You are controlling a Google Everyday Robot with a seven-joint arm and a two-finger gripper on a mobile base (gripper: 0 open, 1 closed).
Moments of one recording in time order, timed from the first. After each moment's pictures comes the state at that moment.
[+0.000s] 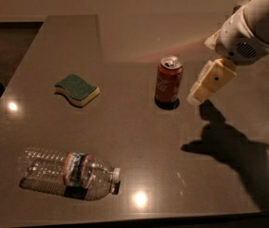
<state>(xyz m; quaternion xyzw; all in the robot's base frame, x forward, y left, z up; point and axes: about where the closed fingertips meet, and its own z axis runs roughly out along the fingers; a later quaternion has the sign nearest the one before) 0.506 -0.166 0.952 -0.54 0.80 0.06 0.26</state>
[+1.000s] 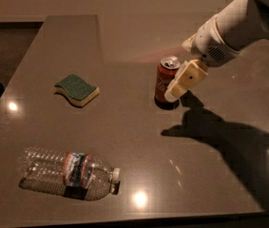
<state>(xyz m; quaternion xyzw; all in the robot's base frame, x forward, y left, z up) 0.545 -0.124 0.929 -0.54 0.78 0.10 0.29</state>
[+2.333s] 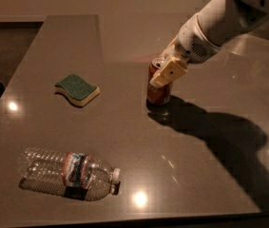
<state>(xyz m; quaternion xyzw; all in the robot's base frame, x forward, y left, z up) 0.557 -0.089 0.924 -0.57 0.76 0.14 0.28</state>
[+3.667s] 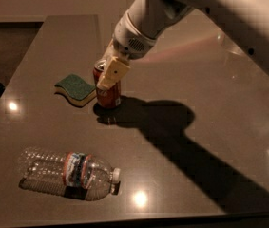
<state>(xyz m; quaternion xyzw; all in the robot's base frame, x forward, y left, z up) 0.557 0.050 0.925 -0.67 0.67 0.19 0.26</state>
